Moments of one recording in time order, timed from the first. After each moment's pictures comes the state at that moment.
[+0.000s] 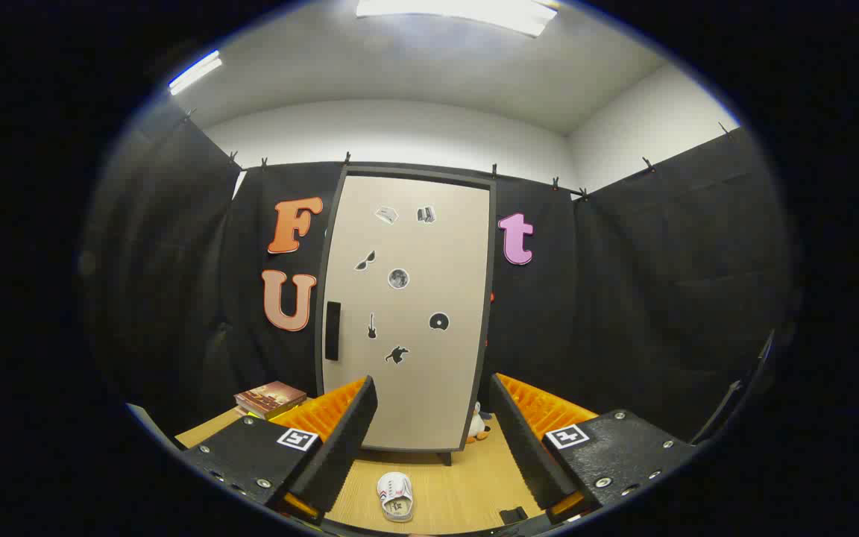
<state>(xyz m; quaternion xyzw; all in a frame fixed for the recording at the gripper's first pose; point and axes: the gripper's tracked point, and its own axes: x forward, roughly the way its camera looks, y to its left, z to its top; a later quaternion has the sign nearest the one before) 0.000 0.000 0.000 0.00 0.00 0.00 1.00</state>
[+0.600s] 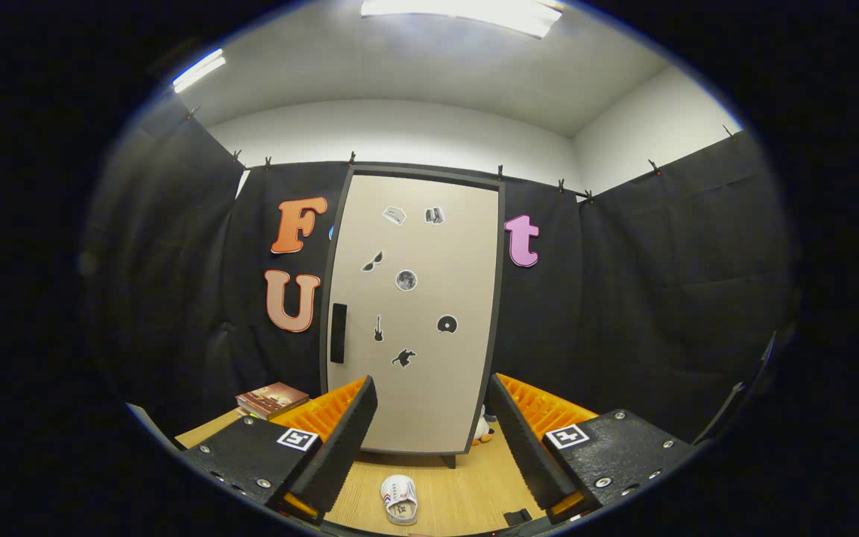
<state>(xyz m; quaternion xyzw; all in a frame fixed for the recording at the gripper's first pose) 0.008 0.016 0.003 -0.01 0.00 0.01 1.00</state>
